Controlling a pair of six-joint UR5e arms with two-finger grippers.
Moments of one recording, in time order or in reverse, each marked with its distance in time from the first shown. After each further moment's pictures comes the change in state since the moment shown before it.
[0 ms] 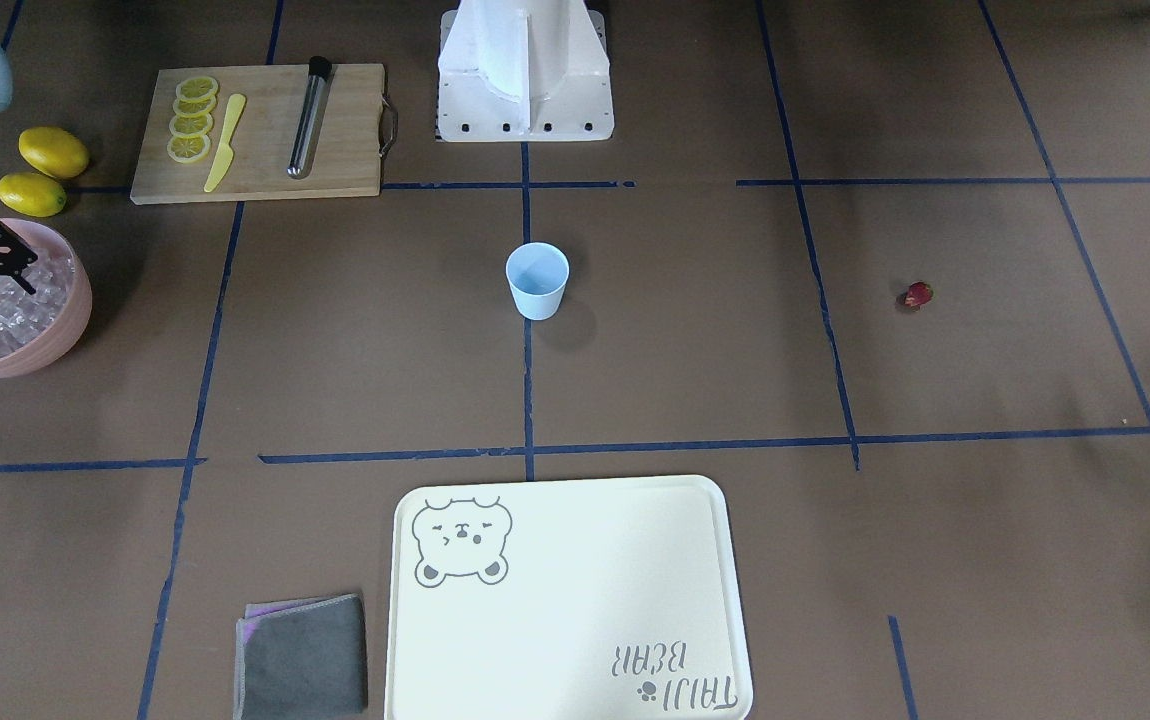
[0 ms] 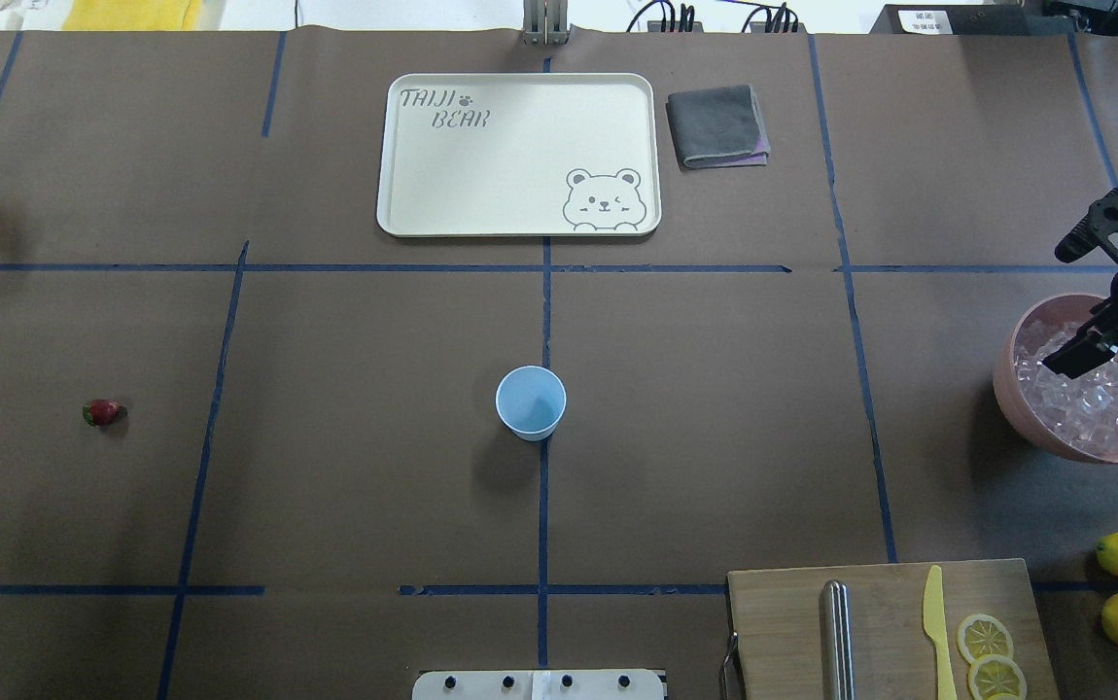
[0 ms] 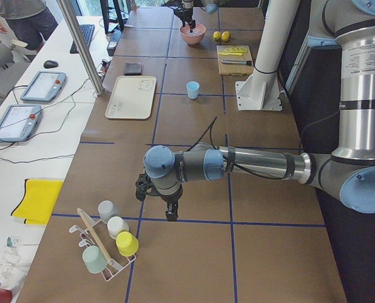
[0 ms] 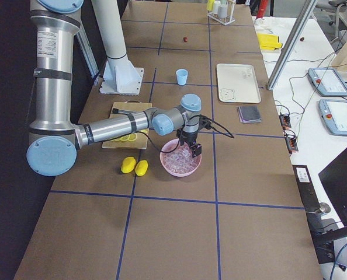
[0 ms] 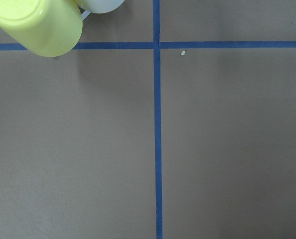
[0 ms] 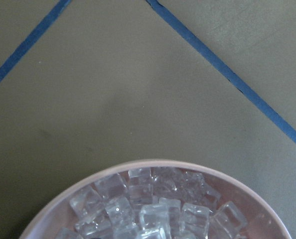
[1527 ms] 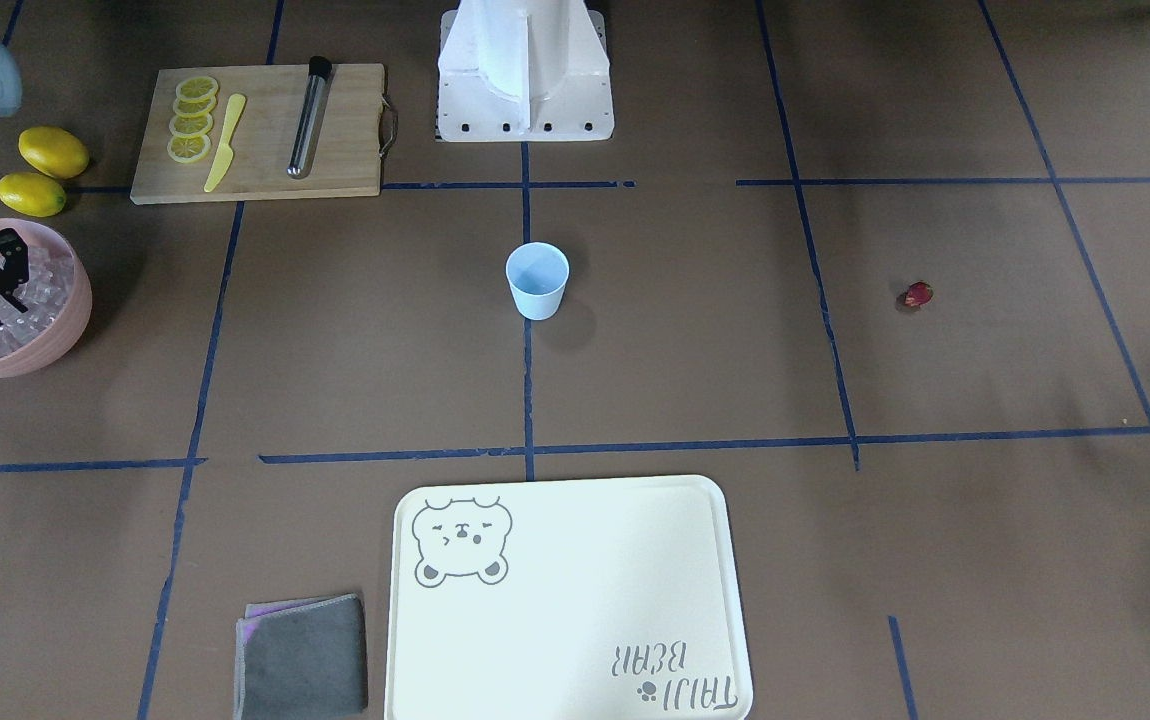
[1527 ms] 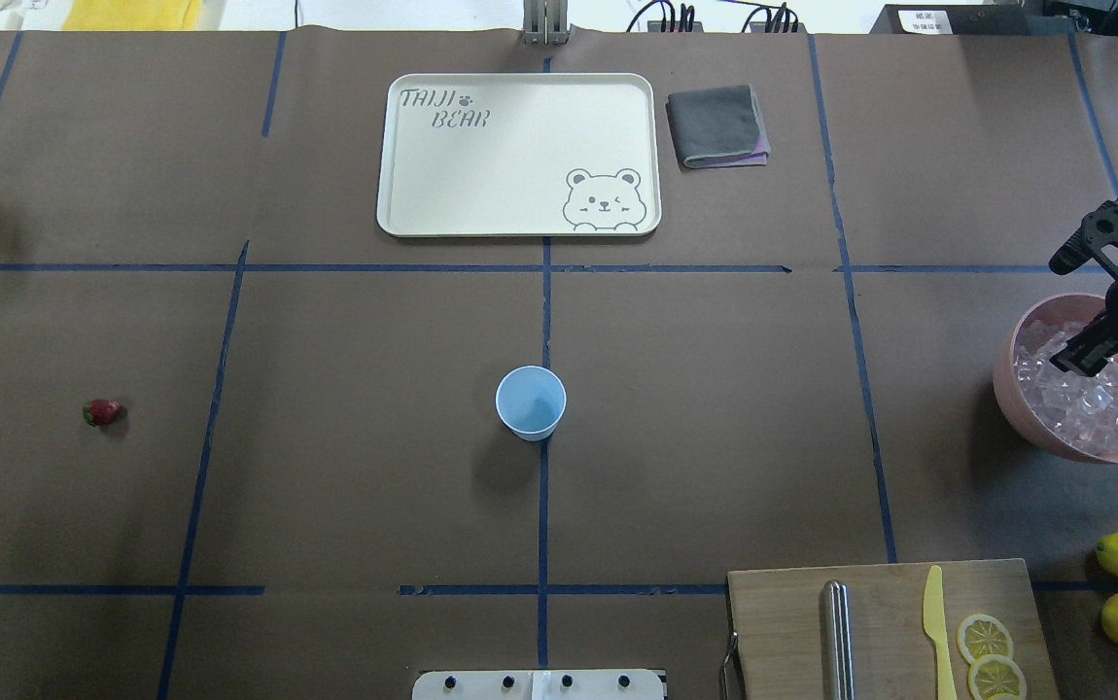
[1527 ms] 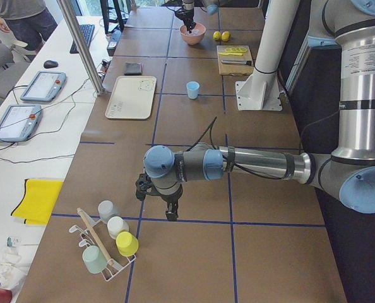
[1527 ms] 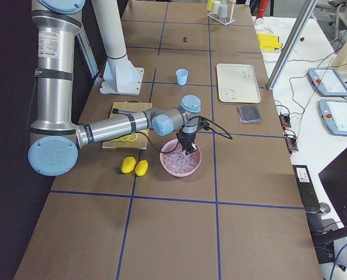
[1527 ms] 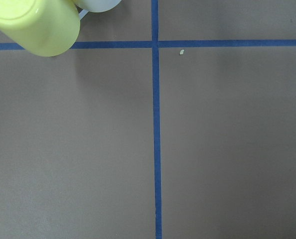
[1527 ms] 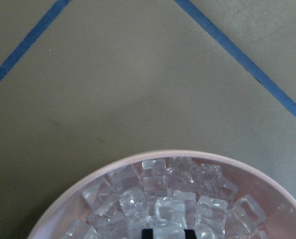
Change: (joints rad) left arm 0.003 0.000 0.000 0.000 0.000 0.000; right arm -0.012 -0.012 0.013 -0.012 0.012 -0.001
